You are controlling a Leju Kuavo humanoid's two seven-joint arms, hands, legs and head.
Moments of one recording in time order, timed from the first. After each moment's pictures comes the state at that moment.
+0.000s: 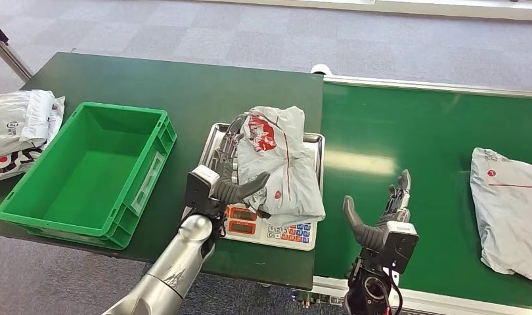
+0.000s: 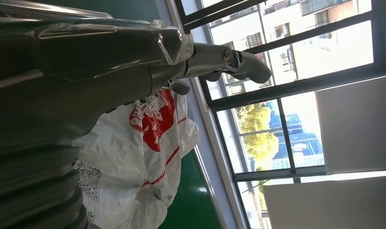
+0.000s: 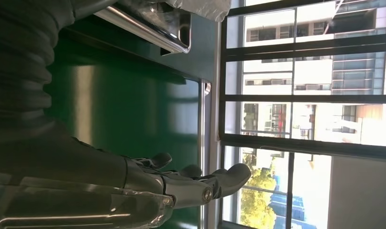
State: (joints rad) left arm -0.49 -0.25 -0.23 -0.94 -0.18 0.01 -0.70; right arm -0.18 0.27 -0.01 -1.18 0.13 -0.23 -0.70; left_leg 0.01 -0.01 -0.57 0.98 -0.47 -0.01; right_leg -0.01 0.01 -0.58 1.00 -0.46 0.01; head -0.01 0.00
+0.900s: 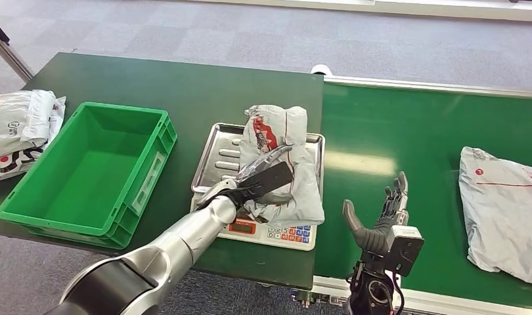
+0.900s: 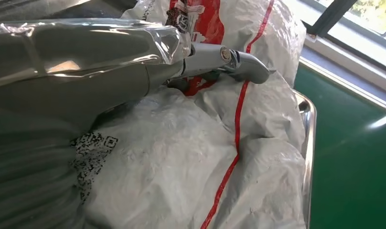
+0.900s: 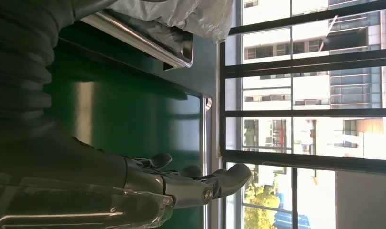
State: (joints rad) left arm -0.81 -0.26 -0.37 -0.41 -0.62 -0.07 -0.29; right arm -0.17 0.28 -0.05 -1.18 0.12 -0.12 -0.70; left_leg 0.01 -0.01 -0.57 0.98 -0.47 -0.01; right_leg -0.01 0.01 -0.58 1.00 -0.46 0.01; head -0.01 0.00
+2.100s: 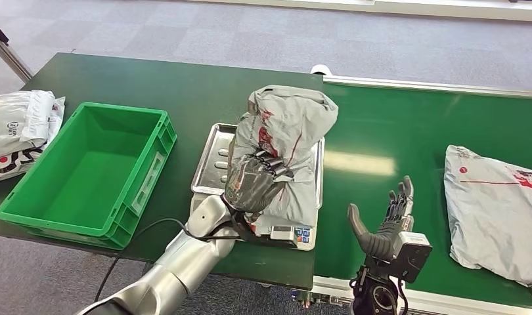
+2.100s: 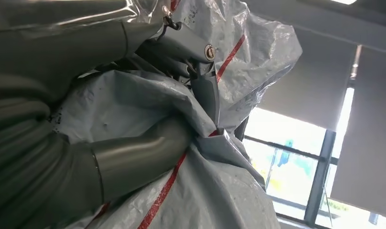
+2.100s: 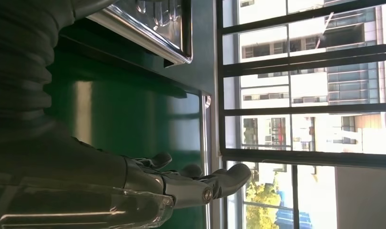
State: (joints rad) left arm -0.56 -0.23 -0.36 -0.81 -1.22 0.65 -0.58; right arm -0.13 0.29 -0.09 -1.23 0.12 -0.07 -0.70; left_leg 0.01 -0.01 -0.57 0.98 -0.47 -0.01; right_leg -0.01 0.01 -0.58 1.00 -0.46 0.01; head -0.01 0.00
